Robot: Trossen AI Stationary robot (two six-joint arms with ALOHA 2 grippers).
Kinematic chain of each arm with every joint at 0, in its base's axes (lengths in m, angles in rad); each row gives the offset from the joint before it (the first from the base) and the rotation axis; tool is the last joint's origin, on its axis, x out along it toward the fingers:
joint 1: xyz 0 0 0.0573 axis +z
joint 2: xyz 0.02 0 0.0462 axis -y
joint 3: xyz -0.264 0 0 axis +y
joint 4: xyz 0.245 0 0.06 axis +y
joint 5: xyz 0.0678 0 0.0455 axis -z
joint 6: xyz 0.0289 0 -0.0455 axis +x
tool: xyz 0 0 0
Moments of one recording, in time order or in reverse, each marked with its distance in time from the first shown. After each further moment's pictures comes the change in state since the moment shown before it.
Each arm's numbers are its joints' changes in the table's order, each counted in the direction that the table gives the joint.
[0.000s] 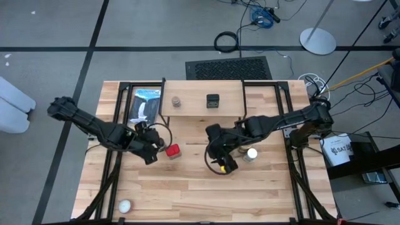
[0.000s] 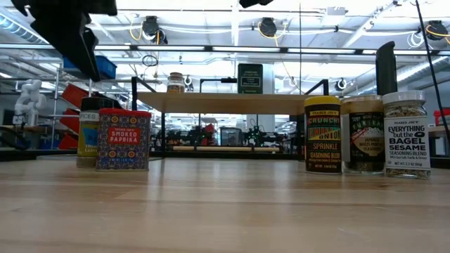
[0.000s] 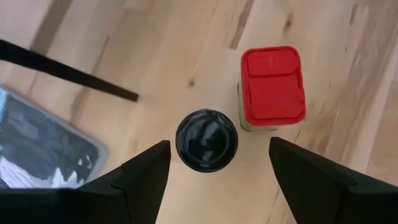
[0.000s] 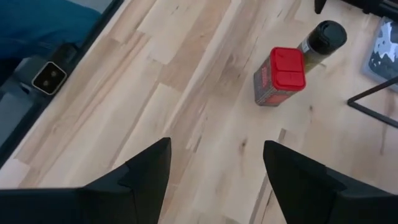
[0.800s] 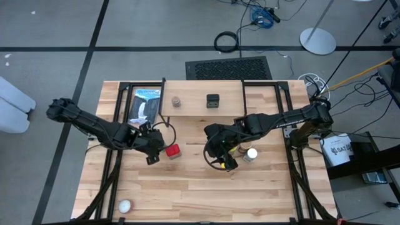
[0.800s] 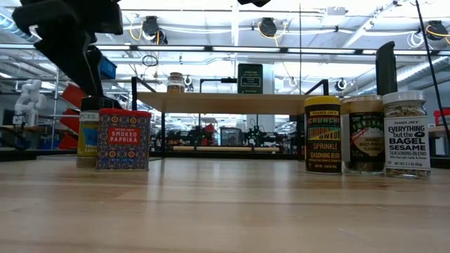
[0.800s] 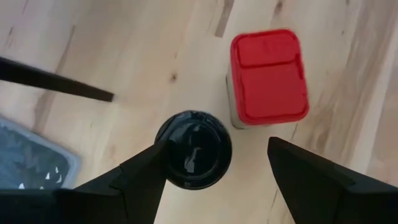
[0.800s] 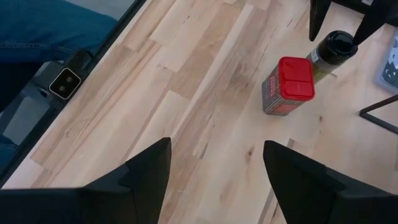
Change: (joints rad) left arm 0.080 -0.005 0.097 -0.147 0.102 0.114; right arm -0.026 0.000 0.000 -0.019 -0.080 -0.027
